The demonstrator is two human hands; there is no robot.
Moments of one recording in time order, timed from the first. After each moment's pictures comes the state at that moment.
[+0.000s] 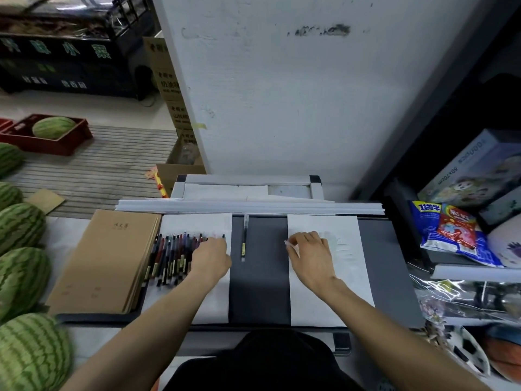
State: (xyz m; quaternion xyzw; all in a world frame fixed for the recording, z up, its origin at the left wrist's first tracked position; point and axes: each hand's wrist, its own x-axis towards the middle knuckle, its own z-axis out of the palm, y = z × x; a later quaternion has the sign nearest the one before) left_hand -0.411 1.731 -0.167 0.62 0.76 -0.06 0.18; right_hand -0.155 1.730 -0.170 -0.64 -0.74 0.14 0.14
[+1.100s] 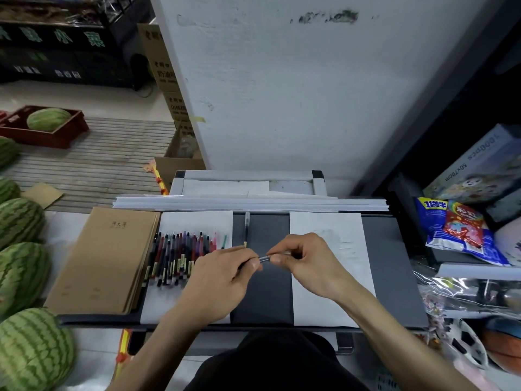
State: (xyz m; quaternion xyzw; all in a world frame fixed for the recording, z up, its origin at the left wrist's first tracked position) left_hand -0.388 1.659 -0.037 0.75 0.59 0.18 0.26; right_hand -0.175 1.700 -0.039 -0.53 -0.64 0.51 0.22
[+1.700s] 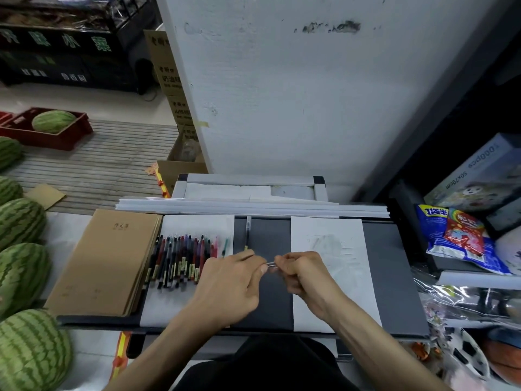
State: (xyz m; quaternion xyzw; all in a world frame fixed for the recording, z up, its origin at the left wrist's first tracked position) left_hand -0.378 1.658 -0.051 0.79 0.57 0.17 0.13; right_hand -0.188 1.690 -0.058 -0.56 -0.33 0.70 0.29
